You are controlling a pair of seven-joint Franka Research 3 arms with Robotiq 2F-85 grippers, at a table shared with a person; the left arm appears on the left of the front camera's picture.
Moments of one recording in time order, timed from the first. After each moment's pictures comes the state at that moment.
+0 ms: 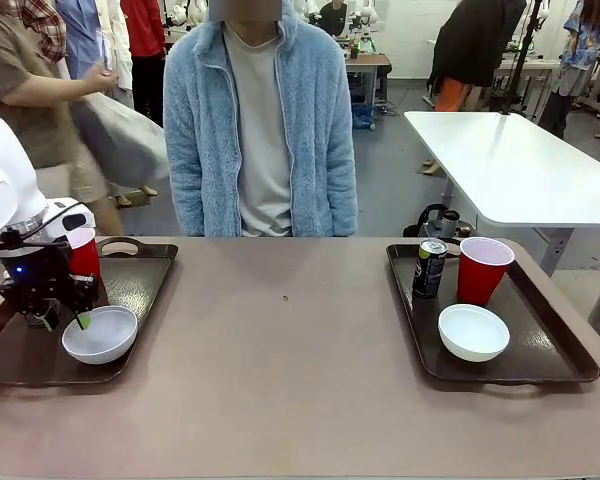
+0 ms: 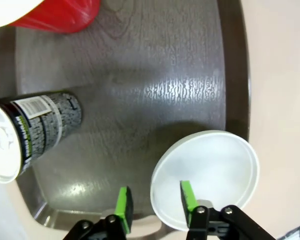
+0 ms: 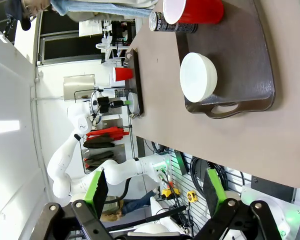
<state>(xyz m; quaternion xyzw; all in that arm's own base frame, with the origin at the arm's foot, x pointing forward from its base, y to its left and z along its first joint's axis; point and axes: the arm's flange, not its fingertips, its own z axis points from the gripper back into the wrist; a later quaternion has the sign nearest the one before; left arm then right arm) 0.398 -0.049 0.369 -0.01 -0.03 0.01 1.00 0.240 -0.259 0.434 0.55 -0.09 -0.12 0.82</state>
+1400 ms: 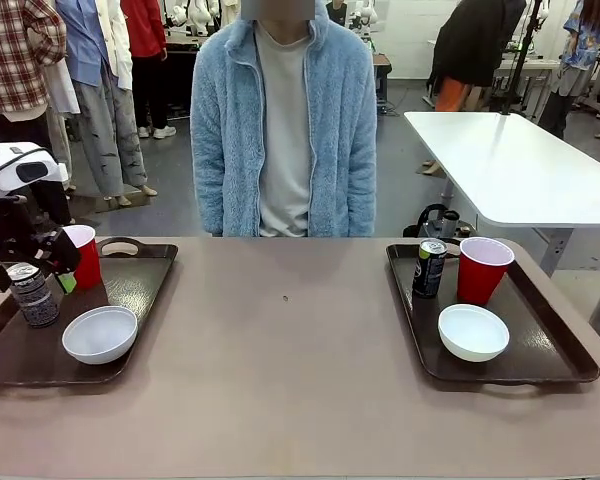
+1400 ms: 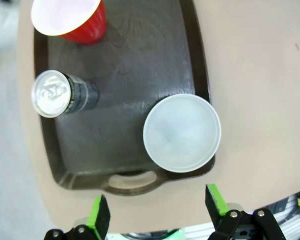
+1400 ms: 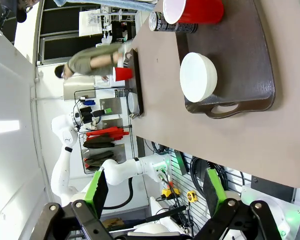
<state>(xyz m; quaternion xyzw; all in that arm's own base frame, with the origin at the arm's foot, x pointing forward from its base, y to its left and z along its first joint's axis) 0.349 -0.055 0.466 0.00 -0.08 -0.02 1.00 0.240 -0.259 0.434 0.55 -0.09 -0.12 0.82</state>
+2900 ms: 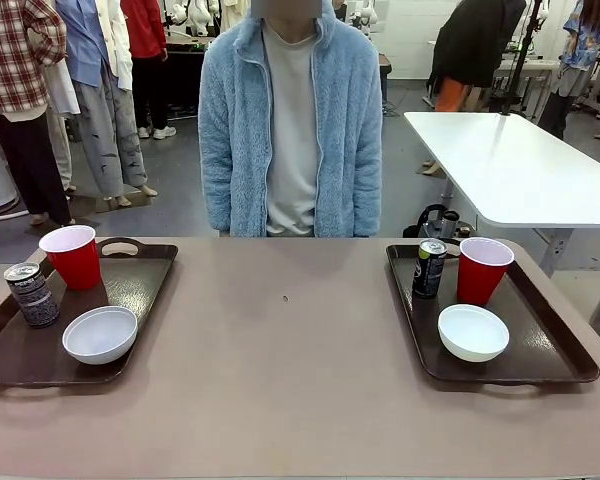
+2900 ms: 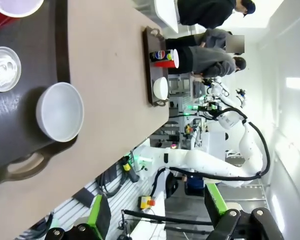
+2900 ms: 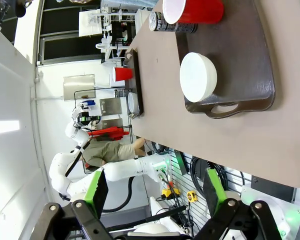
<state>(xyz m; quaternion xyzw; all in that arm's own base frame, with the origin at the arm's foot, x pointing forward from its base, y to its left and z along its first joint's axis) 0.332 0.166 0.475 -0.56 -0.02 0.01 0.83 0.240 -0.259 0.434 0.55 -0.09 -0.12 0.82</state>
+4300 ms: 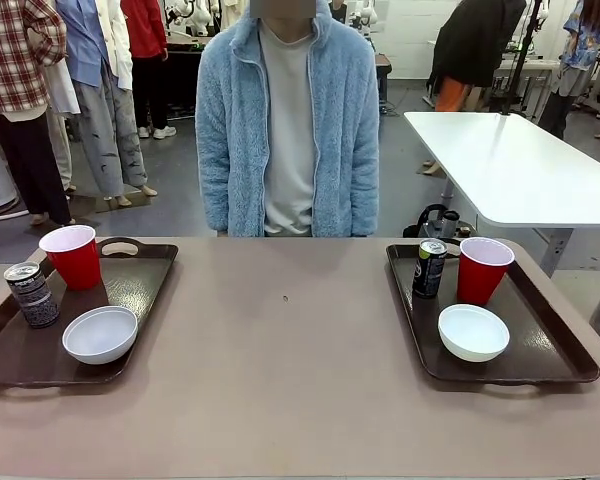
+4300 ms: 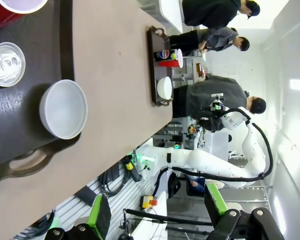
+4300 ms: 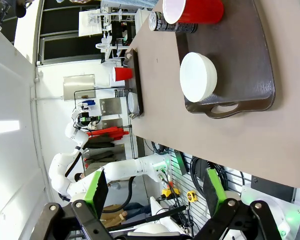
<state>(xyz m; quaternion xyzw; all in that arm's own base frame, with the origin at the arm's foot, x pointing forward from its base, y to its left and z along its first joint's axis) 0.330 0.165 0.475 -0.55 -0.02 0.02 0.83 0.240 -0.259 0.434 0.55 -0.09 -0.12 0.82</state>
